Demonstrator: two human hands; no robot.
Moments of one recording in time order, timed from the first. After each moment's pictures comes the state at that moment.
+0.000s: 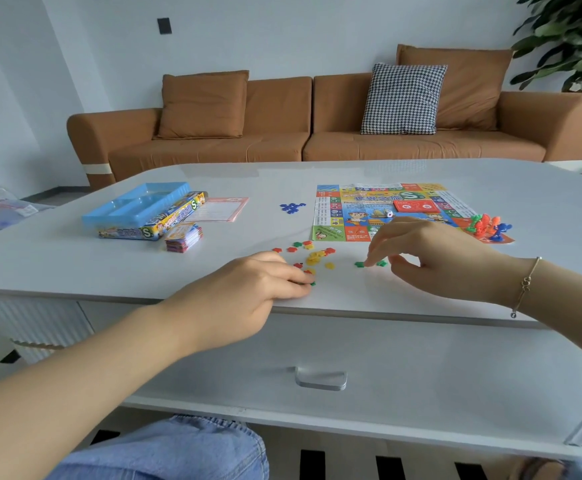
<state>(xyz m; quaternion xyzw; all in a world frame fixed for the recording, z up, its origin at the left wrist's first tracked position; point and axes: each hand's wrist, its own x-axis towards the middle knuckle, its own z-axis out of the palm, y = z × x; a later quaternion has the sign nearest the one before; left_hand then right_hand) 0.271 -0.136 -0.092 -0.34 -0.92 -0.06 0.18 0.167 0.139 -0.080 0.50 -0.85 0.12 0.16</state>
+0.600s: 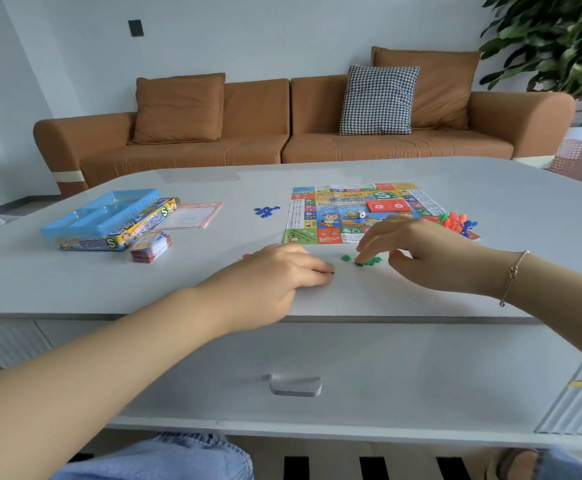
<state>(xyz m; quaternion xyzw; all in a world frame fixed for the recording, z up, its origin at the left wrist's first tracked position) 0.228 -0.089 -0.091 -0.37 -0.91 -0.03 0.17 0.159 0.162 -0.078 0.44 -0.88 0.15 0.09</state>
